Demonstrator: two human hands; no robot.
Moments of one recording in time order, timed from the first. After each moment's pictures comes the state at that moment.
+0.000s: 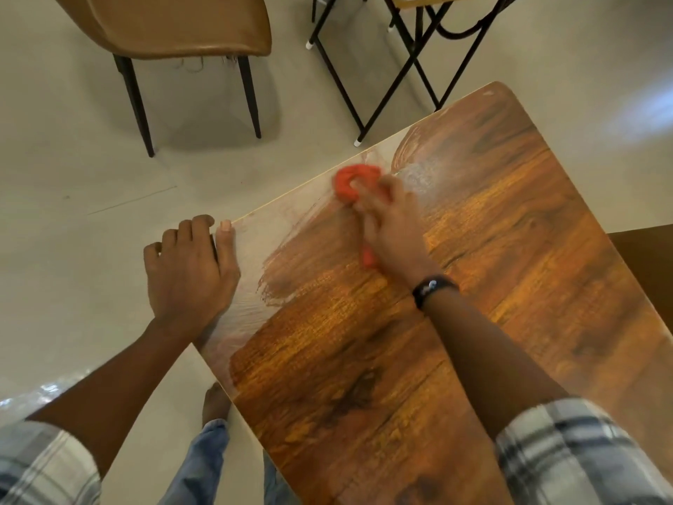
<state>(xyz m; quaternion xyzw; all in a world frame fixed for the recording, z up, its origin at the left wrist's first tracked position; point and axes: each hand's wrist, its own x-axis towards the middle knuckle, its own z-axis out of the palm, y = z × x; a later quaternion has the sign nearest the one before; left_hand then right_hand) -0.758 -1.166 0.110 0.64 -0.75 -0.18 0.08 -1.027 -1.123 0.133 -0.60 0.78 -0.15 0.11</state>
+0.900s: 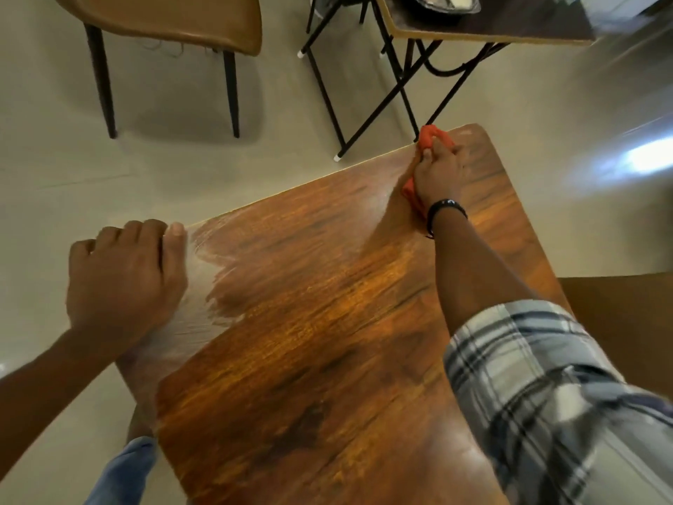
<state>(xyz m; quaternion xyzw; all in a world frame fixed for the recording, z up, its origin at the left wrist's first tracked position) -0.759 -1.171 0.111 0.64 -0.75 -0.14 0.06 -1.171 -1.222 0.144 -0.38 0.91 -0.16 0.07</state>
